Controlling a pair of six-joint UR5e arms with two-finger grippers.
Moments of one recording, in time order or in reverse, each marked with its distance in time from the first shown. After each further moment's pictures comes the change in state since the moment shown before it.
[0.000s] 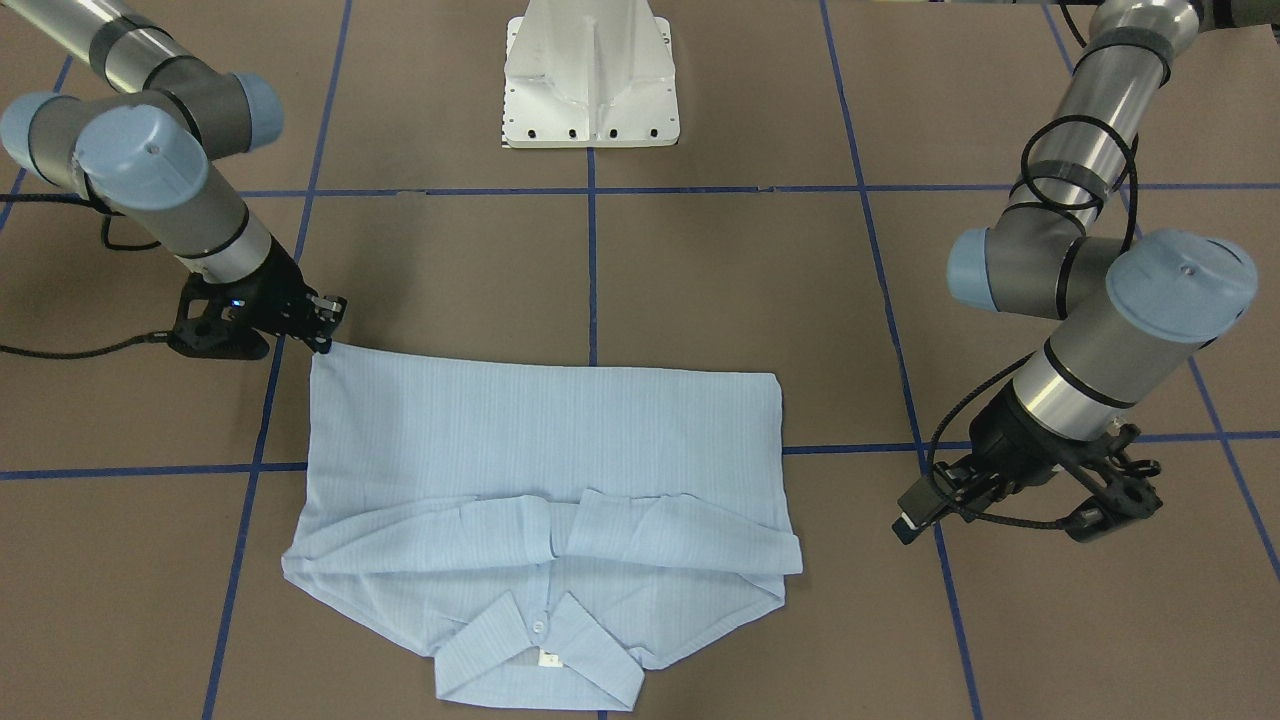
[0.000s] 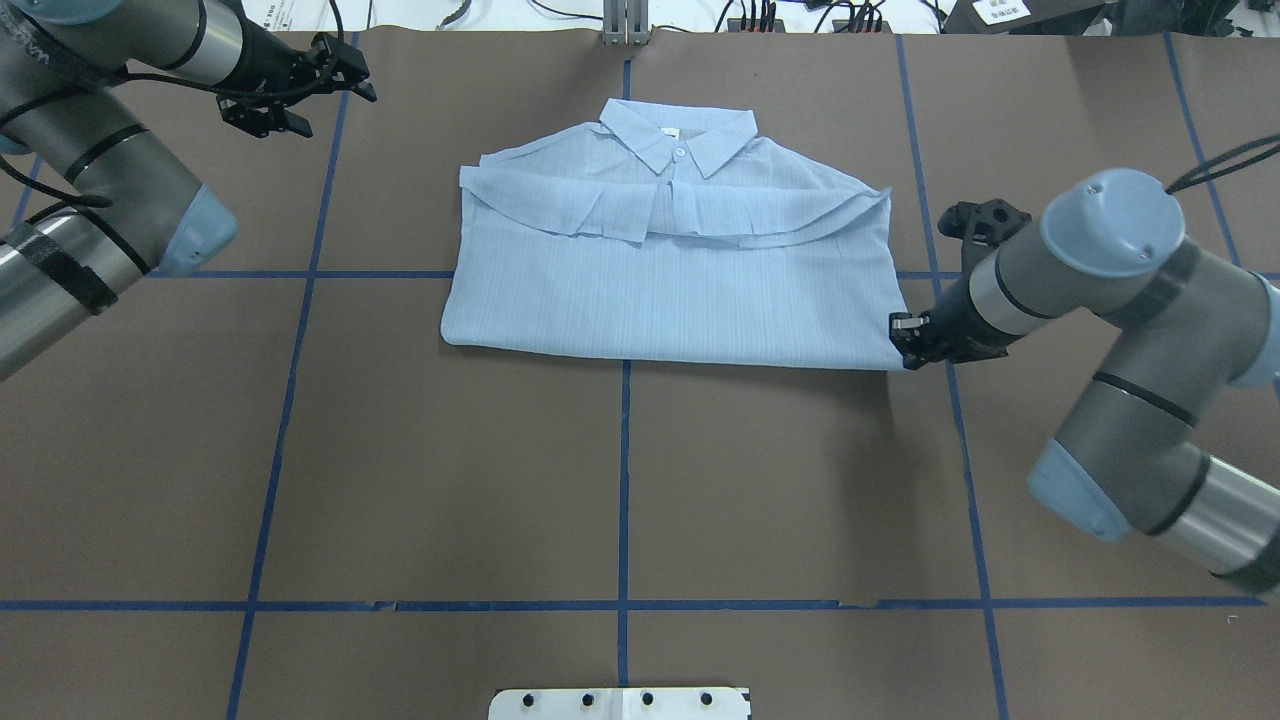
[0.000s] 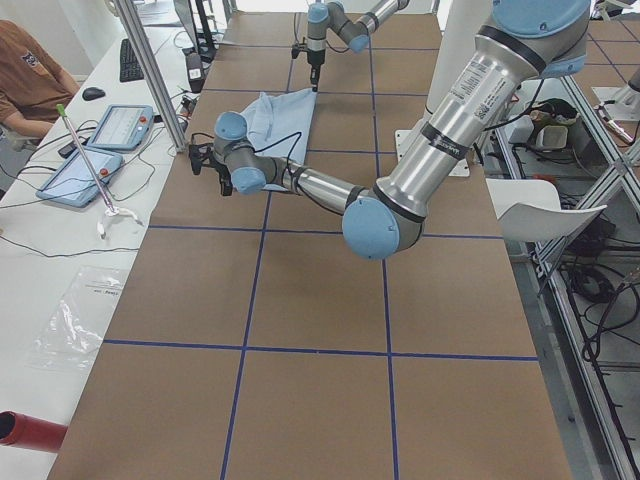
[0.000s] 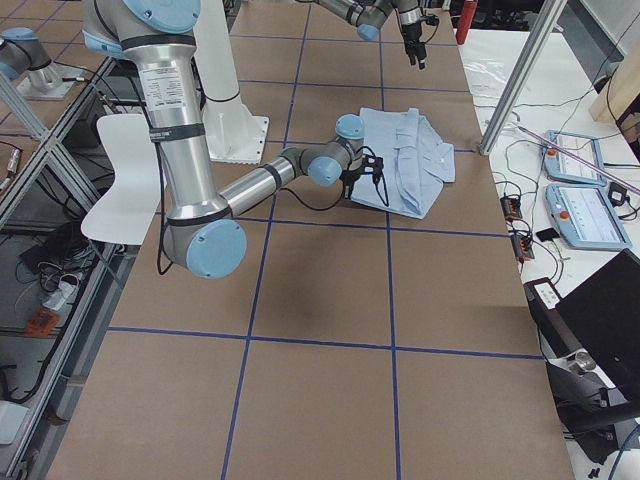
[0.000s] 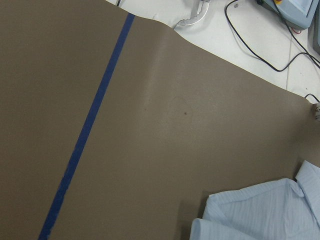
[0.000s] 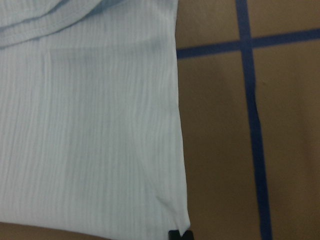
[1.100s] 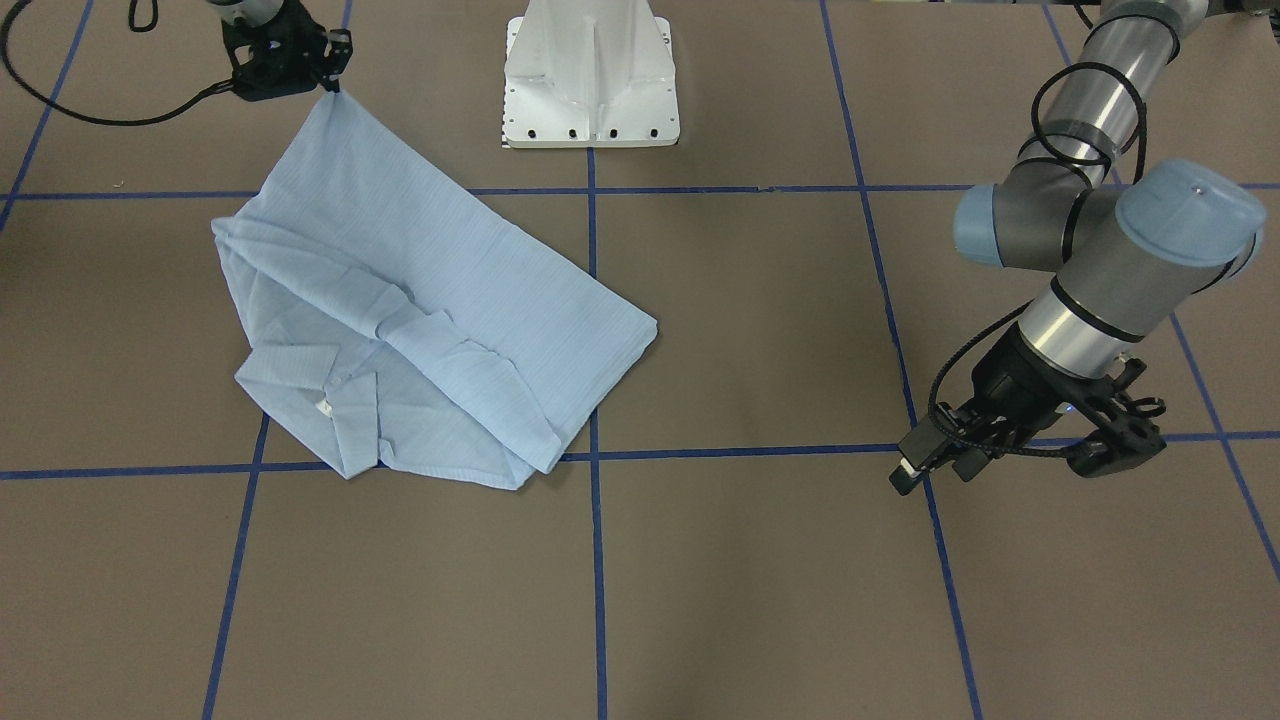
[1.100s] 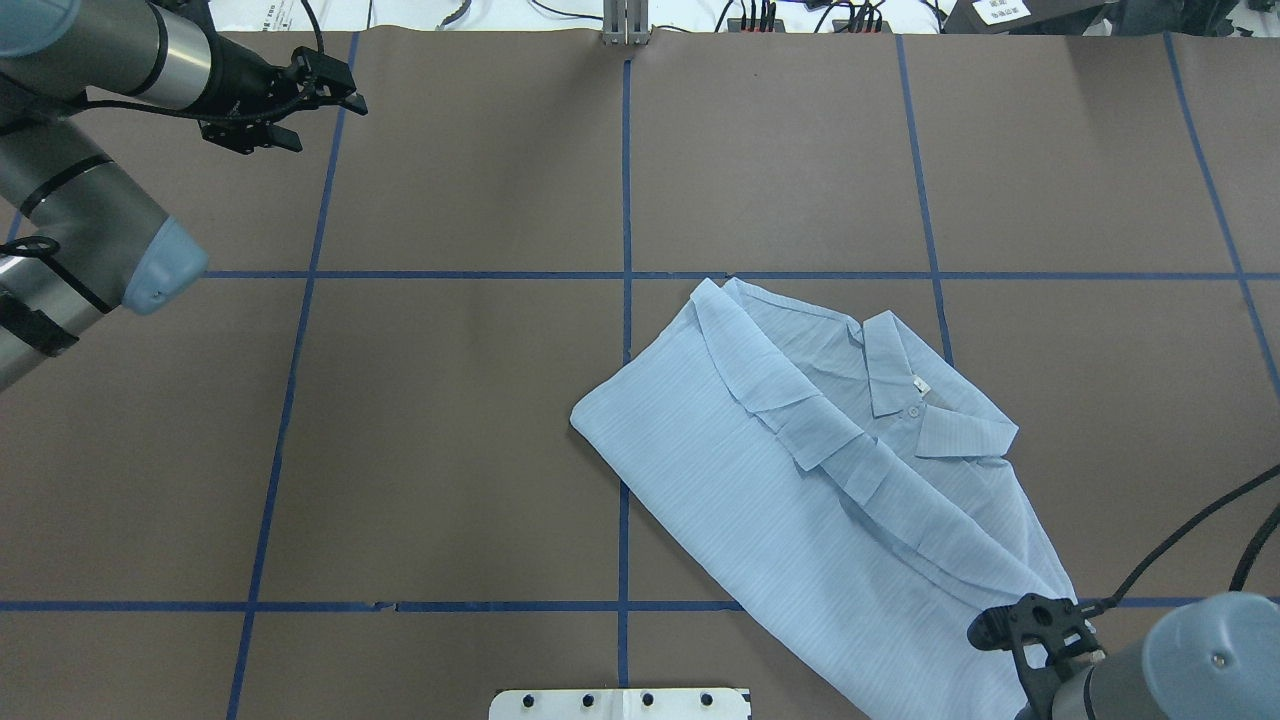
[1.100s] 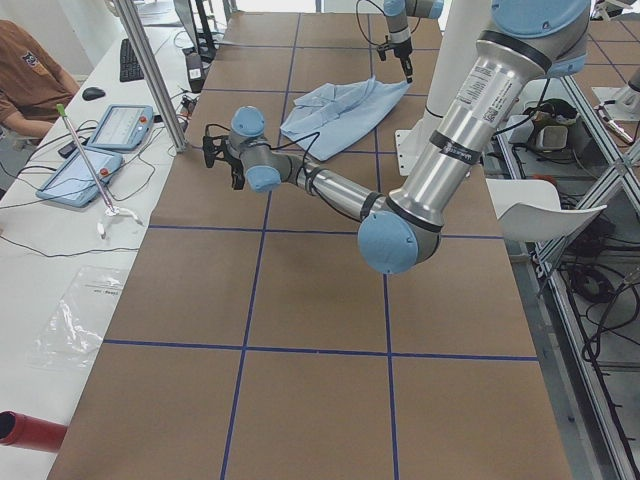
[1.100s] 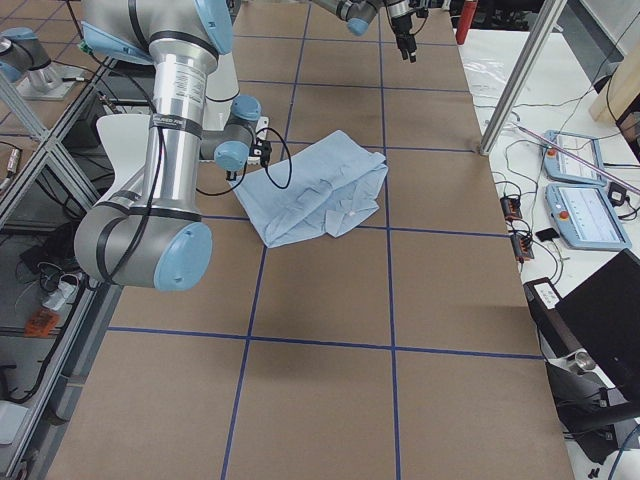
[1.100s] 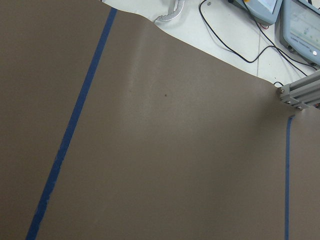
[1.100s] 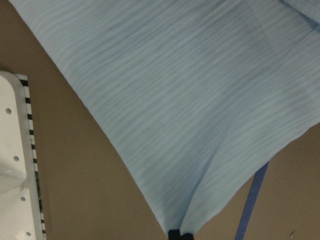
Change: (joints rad) left arm 0.015 0.092 -0.163 -0.002 0.009 -0.010; right arm -0.699 -0.415 0.509 0.006 -0.115 0.274
